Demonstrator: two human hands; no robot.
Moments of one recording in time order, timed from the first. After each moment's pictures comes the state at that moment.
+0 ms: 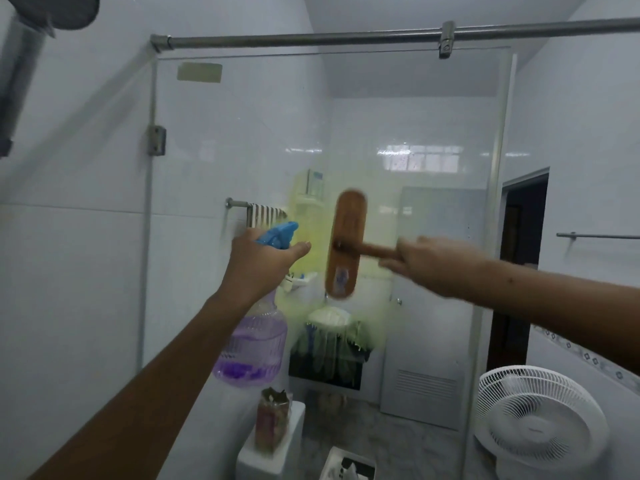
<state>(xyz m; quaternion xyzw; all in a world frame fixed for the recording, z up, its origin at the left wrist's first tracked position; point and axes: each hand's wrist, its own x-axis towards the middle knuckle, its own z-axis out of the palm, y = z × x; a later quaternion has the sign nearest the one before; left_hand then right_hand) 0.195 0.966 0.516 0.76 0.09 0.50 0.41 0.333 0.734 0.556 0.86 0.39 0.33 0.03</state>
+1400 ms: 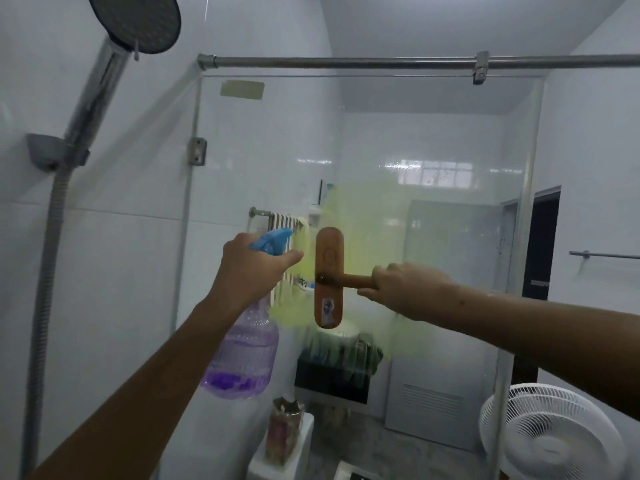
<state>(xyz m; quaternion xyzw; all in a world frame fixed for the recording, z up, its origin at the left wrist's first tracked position) 0.144 1.025 0.514 0.77 0.11 0.50 0.38 0.300 0.819 0.536 0.85 0.41 0.32 0.09</state>
